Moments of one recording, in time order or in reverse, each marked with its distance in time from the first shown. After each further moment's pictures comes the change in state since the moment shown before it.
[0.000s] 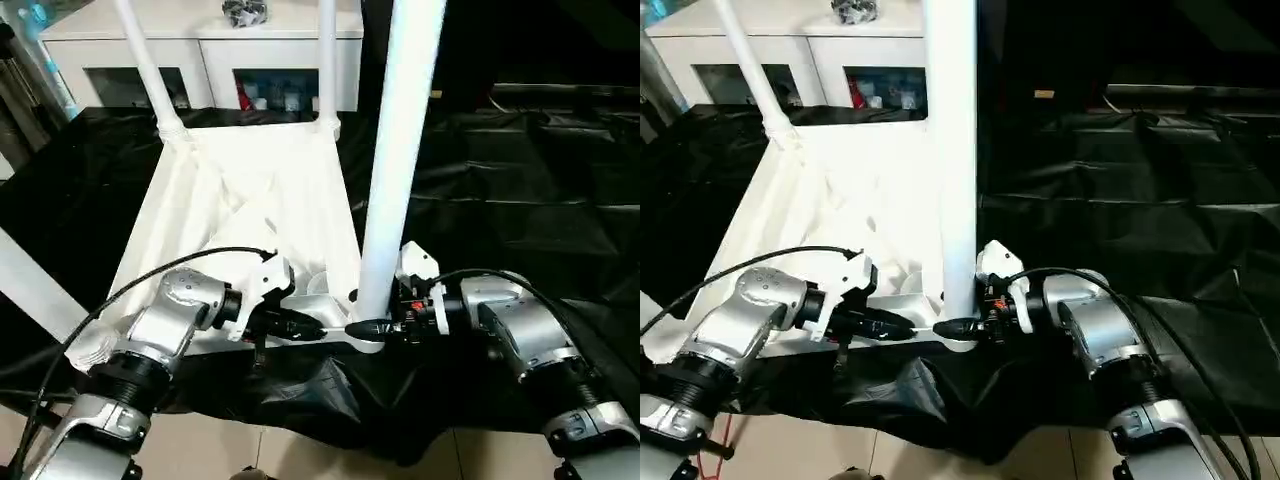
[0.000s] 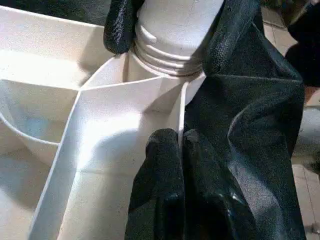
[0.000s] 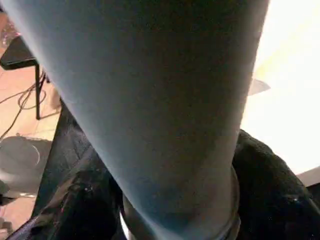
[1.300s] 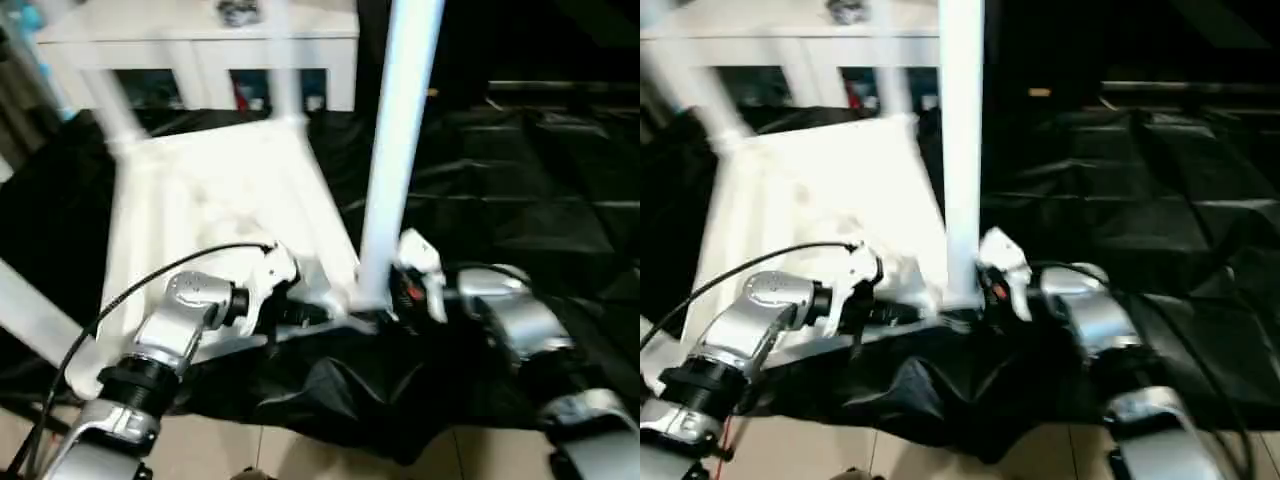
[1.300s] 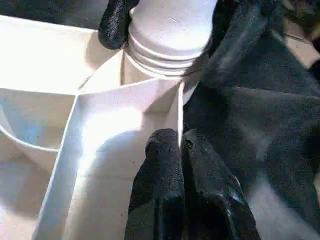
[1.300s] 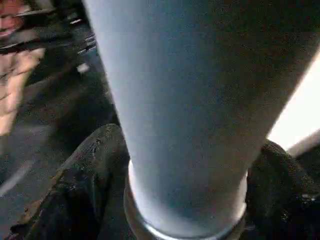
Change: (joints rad) left arm 0.003 -0.015 0.003 -0.020 0.000 0.031 0.032; right arm -0.059 -0.017 0.023 0.094 -0.031 -0.106 0.028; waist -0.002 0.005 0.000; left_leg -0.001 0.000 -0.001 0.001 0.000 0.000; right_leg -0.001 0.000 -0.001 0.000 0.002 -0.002
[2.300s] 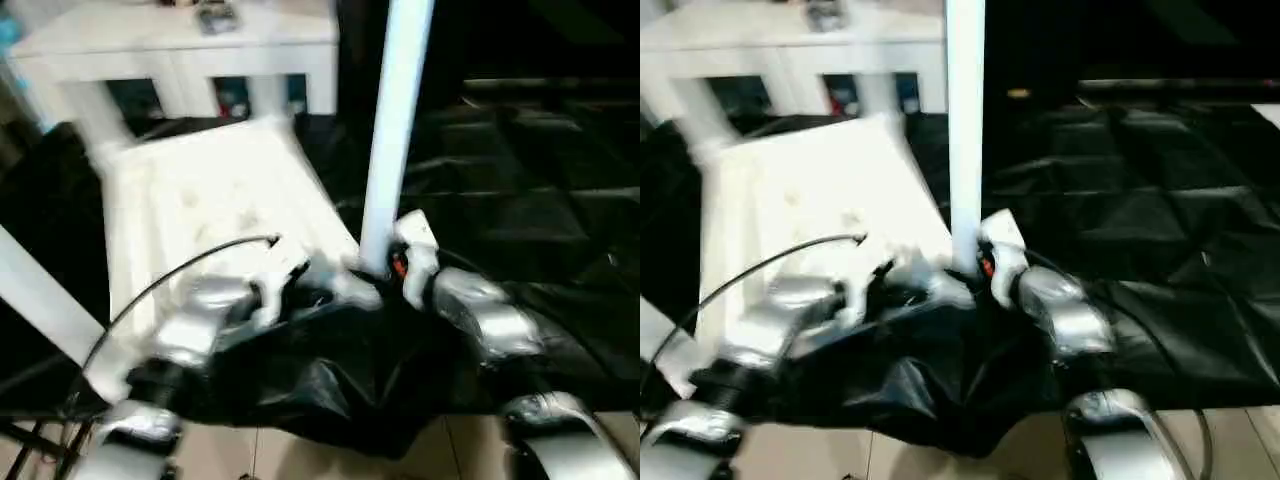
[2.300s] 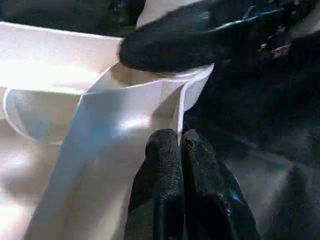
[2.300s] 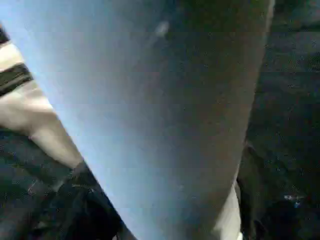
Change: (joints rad) left arm -0.013 -0.157 0.076 0.026 0.030 0.063 0.372; right arm -0.023 0.217 -0.185 0.096 0.002 0.060 -0.609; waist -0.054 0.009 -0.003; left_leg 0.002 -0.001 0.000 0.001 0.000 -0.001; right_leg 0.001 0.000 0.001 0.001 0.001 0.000
